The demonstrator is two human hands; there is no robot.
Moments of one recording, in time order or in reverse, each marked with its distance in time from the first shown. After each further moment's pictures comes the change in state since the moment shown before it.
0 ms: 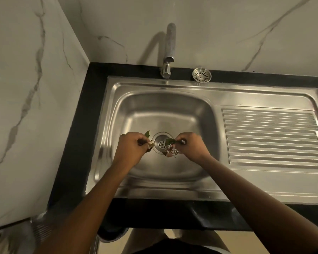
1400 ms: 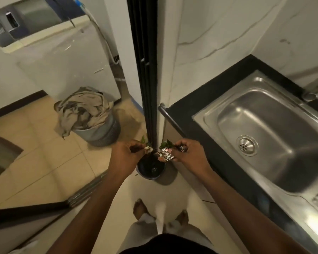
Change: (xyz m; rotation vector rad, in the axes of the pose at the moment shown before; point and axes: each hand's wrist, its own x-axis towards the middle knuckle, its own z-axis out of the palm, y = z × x) left_hand -0.419 -0.139 -0.062 -0.256 0.783 -0.404; right_hand -0.250 -0.140 0.184 0.184 -0.631 -0.349
